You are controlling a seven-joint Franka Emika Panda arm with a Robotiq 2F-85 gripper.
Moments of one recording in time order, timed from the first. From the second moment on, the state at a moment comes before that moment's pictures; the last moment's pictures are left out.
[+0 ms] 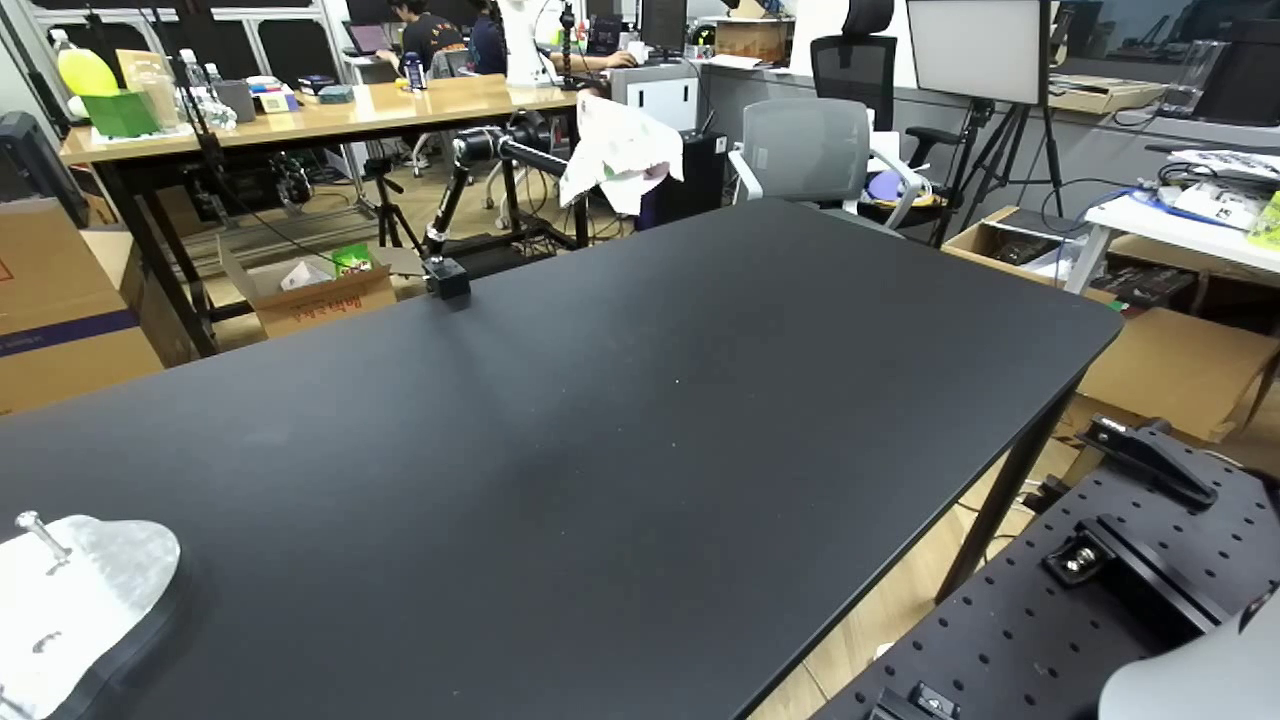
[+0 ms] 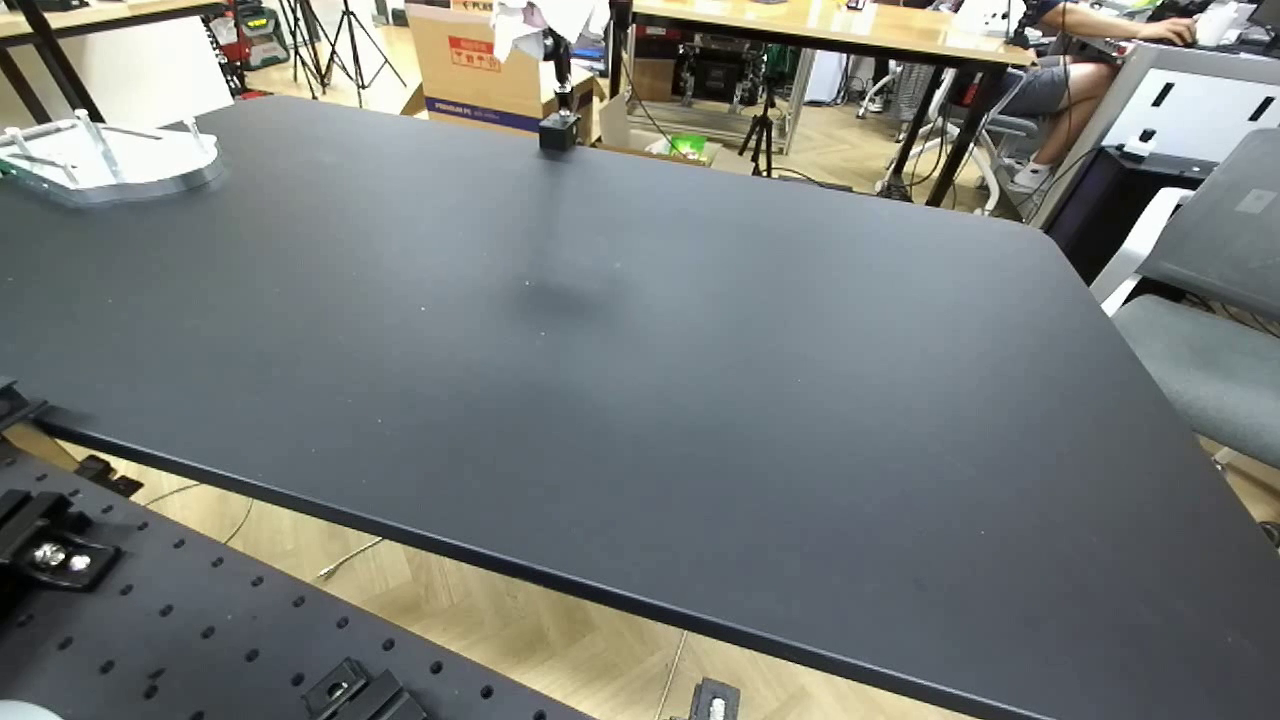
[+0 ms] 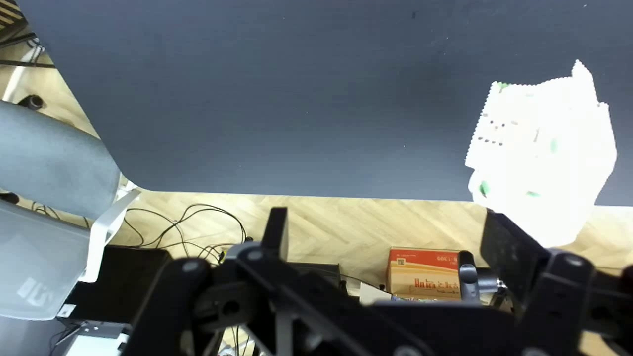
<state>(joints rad) -0.09 -0.34 -0.08 -2.41 -0.10 2.54 -0.14</state>
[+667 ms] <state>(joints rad) -0.06 -0.27 -0.07 -2.40 -0.10 2.70 -0.15</state>
